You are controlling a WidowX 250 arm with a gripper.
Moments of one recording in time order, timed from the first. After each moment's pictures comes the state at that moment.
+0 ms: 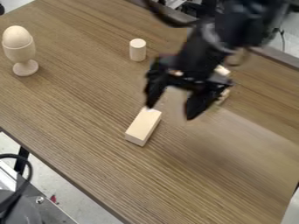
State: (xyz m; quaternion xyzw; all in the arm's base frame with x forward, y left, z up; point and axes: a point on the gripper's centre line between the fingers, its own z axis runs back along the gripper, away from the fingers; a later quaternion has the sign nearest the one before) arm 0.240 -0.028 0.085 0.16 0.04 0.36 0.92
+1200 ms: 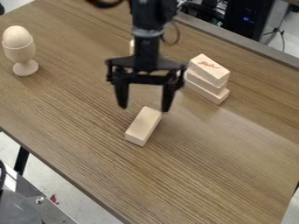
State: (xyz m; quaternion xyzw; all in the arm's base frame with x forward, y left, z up) arm 0.251 0.007 0.057 -0.02 0.03 0.26 0.97
